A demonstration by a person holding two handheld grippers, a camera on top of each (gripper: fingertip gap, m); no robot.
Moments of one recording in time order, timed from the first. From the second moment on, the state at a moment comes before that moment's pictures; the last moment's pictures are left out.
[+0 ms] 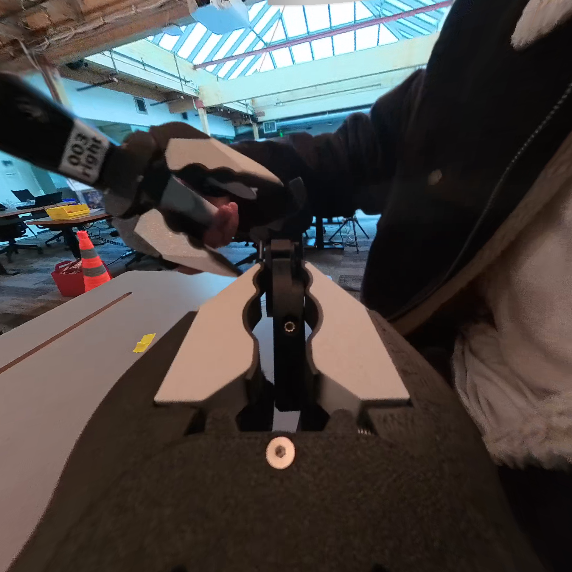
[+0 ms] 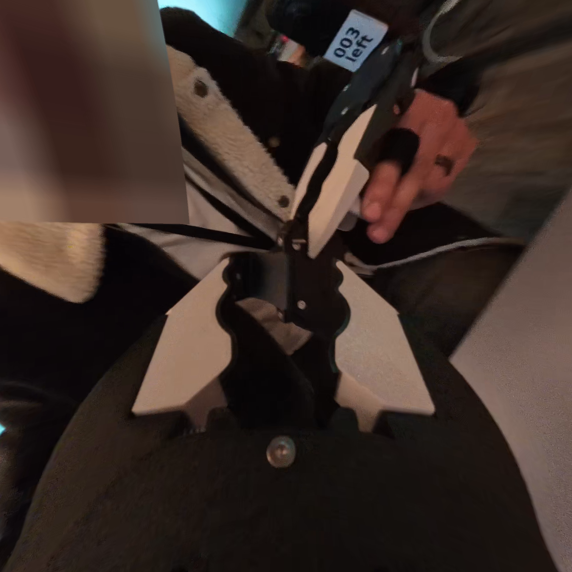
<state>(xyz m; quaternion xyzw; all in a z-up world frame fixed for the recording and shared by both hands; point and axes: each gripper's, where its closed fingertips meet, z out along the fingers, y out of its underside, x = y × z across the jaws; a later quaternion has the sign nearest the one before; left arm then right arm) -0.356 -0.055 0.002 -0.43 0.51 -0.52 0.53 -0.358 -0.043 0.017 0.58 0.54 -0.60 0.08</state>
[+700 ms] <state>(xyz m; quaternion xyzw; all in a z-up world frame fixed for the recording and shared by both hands) -0.356 -0.060 0.001 -0.44 0.51 -0.54 0.51 -0.374 -0.049 0.020 0.55 0.57 -0.60 0.07</state>
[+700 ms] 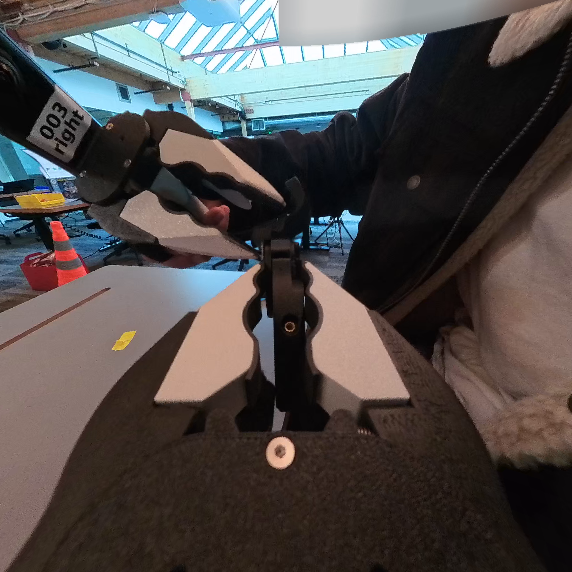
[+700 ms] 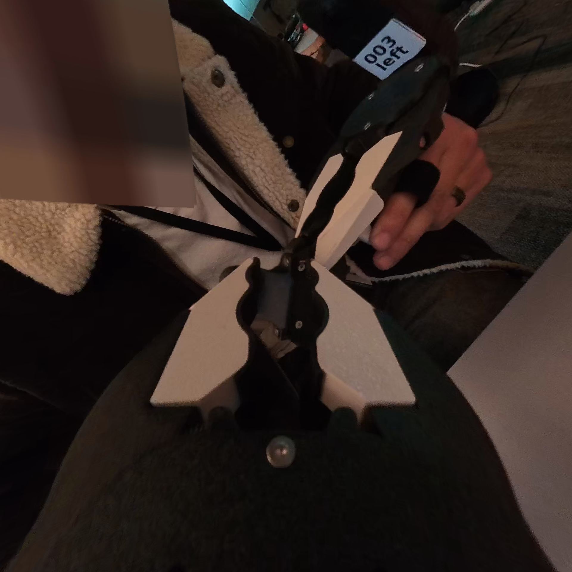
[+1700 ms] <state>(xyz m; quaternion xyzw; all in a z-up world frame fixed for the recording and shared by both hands) -0.355 -0.058 -0.003 -0.44 0.52 -0.53 0.51 -0.374 -0.045 0.011 0.57 0.60 -0.56 0.06</state>
